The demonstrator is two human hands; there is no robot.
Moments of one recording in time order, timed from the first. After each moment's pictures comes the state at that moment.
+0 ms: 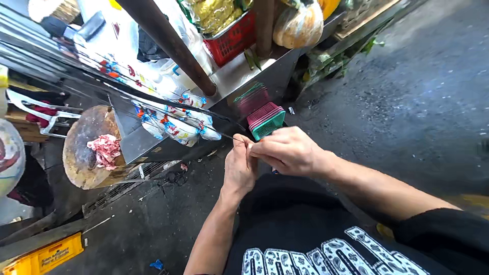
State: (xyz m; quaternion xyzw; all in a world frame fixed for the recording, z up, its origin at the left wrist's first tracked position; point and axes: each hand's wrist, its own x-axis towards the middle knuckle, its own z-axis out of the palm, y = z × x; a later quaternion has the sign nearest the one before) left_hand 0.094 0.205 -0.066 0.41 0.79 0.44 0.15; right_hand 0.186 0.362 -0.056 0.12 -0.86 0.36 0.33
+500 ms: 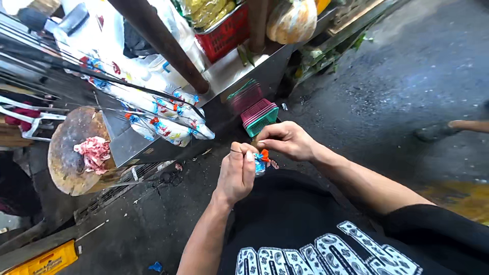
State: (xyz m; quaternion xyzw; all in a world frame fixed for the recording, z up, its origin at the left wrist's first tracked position) left_hand 0.094 0.198 -0.066 0.52 0.66 0.53 0.14; right_hand 0.195 0.382 -0.098 0.03 -0.73 0.66 0.18
